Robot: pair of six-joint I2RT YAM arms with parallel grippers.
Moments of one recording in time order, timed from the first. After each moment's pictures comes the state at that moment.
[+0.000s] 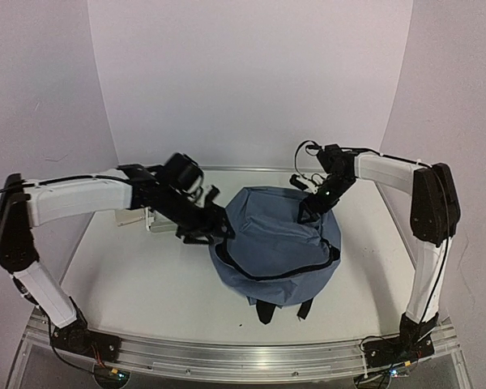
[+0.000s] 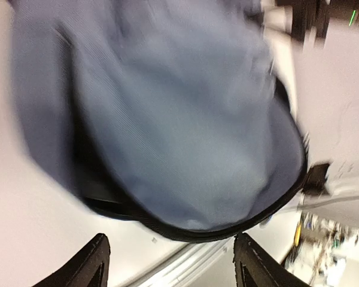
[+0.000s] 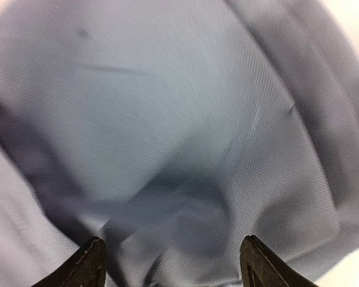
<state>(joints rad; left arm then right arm) -0.81 1.61 1.29 -0.59 0.40 -0.74 0.38 2.02 1.65 -0.87 -0.30 -0.39</state>
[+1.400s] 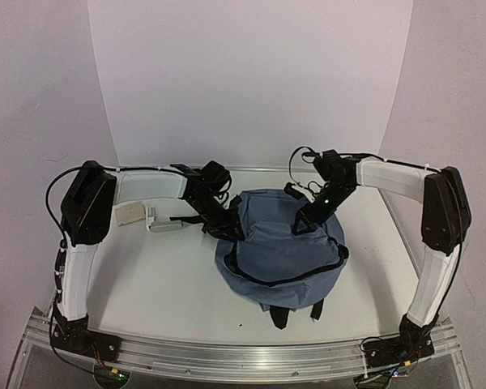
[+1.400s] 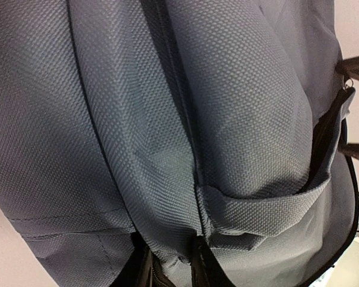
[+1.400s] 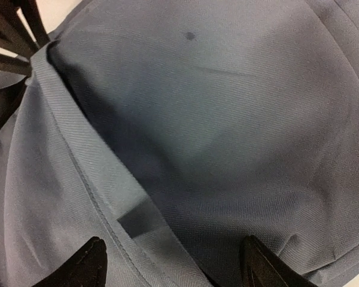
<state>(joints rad) -0.73 2.16 1.70 -0.67 0.54 -0.55 0.45 1.91 1.51 -0.87 -0.37 -0.35</state>
